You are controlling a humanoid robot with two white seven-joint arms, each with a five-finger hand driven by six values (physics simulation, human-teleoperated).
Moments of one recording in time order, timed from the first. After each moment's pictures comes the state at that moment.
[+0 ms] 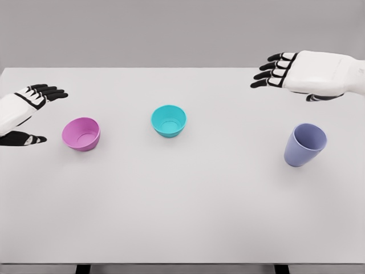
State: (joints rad) left arm -0.08 0.92 -0.11 -1.56 -0.35 -0.61 -0.14; right arm -0.79 -0.99 0.57 -1.71 0.40 -0.61 0.61
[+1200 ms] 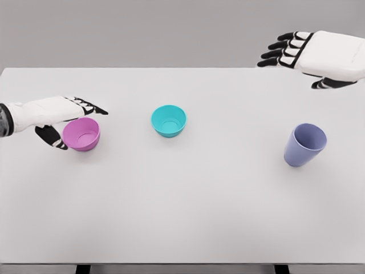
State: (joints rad) left arm -0.61 1.03 -0.69 -1.75 -0.20 -0.11 -0.61; right arm -0.72 -0.97 0.41 -1.71 0.33 -0.61 0.61
